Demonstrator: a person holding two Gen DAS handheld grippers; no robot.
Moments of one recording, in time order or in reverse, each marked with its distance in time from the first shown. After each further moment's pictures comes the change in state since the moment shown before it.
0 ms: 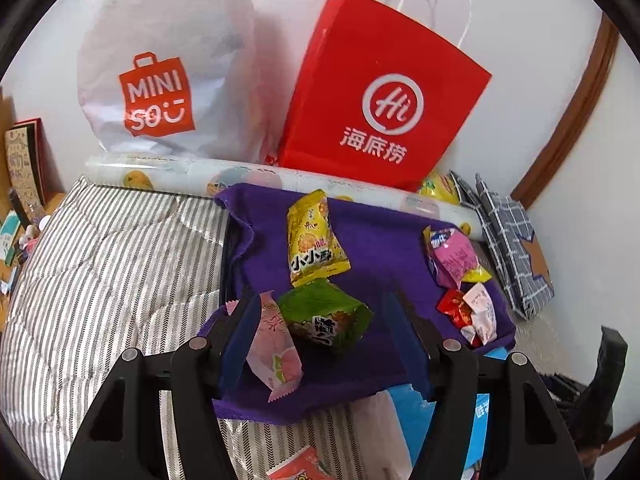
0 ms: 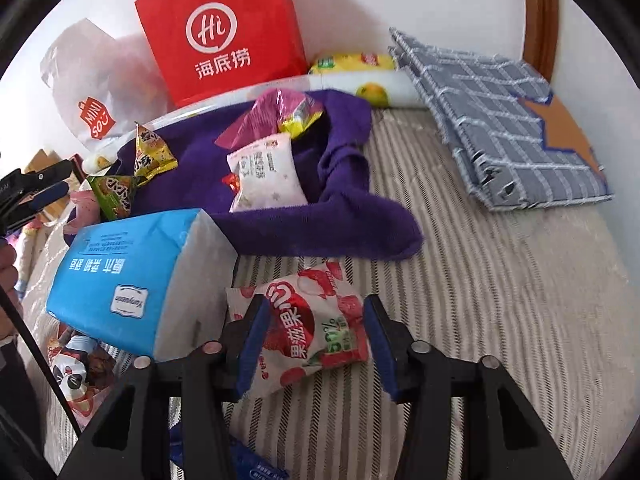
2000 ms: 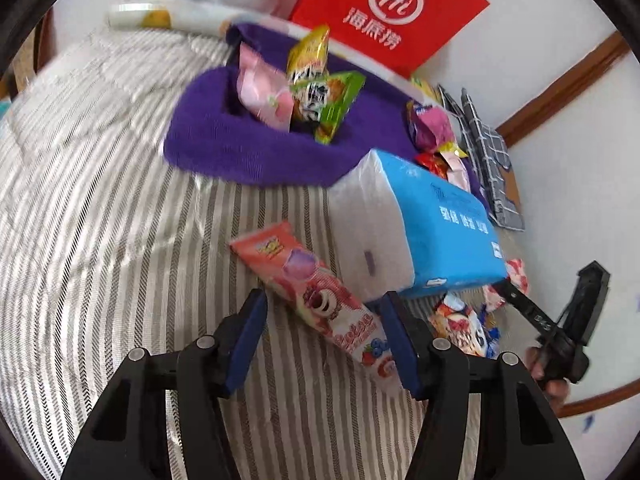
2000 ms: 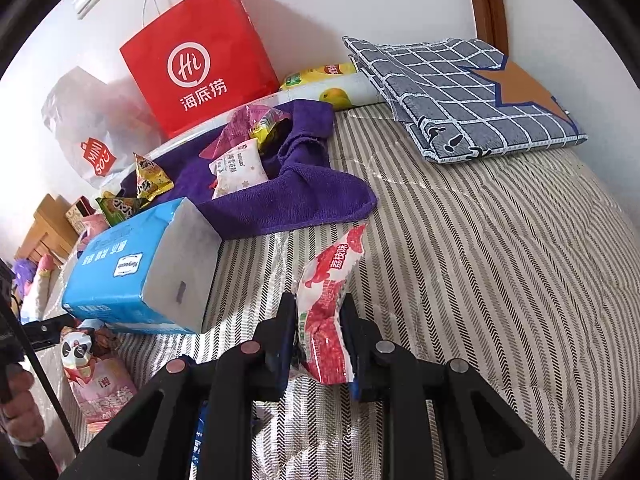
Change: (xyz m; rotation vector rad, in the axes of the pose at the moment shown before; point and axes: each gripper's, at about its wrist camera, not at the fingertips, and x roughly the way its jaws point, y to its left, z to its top) left arm -0.023 -0.004 -0.114 -0.137 0.263 -0.097; right arm -0.033 -0.029 -0.041 0.138 -0.105 0.029
